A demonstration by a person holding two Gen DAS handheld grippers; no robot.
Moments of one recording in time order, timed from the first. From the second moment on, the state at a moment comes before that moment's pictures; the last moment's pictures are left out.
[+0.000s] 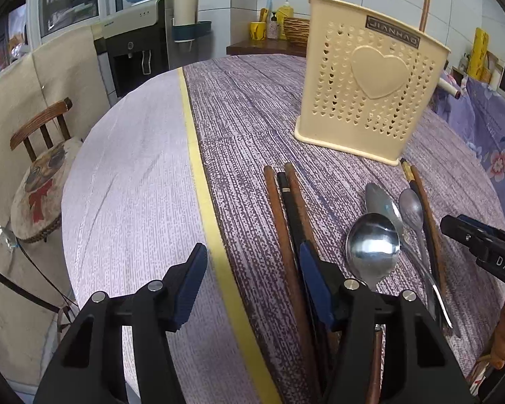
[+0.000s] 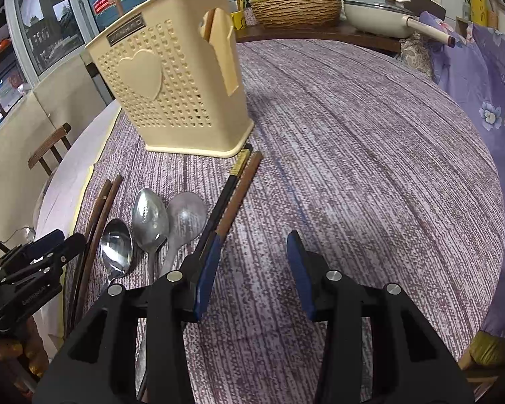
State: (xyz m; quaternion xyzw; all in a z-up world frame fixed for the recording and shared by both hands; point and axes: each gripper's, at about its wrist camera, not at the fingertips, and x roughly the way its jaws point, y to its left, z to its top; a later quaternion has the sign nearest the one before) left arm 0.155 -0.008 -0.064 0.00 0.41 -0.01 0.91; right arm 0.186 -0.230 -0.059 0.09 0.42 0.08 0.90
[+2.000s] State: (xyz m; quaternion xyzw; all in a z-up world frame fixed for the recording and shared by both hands) left arm 0.204 -0.016 -0.065 0.02 0.43 0.03 0.90; right arm 0.240 -0.205 -0.059 0.06 0.43 0.04 0.90
